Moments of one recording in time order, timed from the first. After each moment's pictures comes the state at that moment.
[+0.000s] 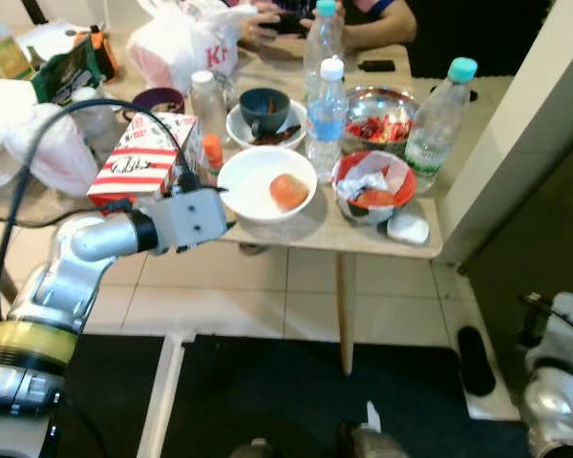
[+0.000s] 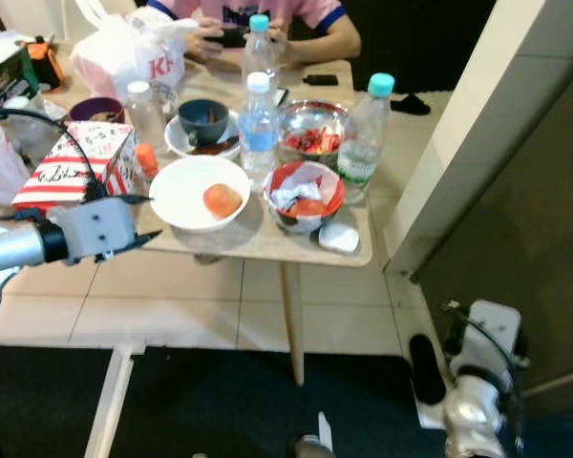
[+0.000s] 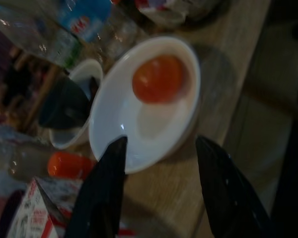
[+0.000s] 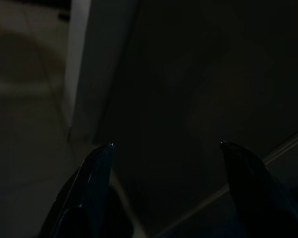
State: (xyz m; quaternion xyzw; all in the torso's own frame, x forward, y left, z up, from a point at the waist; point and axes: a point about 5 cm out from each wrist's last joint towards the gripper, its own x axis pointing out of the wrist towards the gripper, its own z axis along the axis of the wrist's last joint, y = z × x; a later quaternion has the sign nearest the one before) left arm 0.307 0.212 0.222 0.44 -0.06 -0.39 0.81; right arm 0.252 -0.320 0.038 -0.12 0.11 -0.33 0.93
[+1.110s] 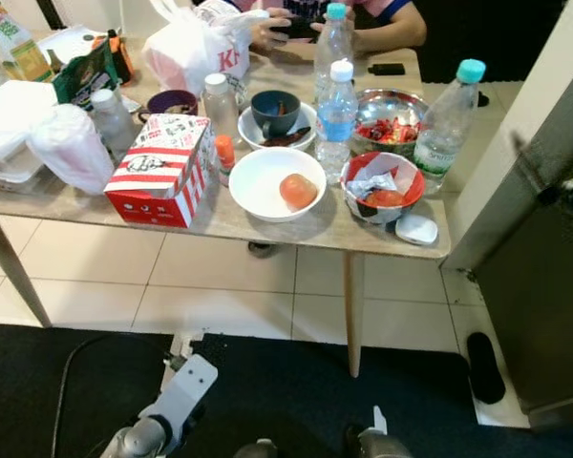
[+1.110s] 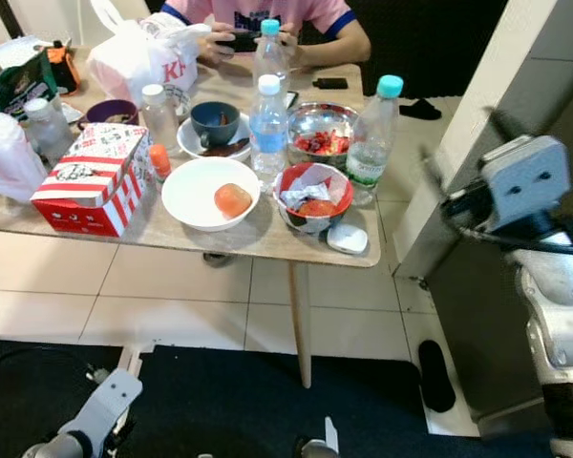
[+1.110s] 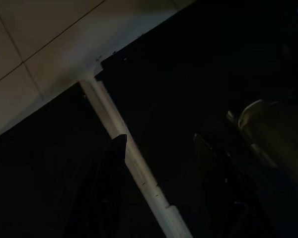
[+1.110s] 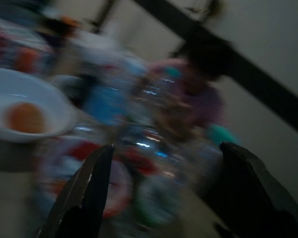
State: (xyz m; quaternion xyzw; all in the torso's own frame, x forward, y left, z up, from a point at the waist) left arm 0.191 0.230 -0.043 0.25 0.36 -0.17 0.88; right arm 0.288 -0.236 0.256 -0.29 -0.16 0.22 0.92
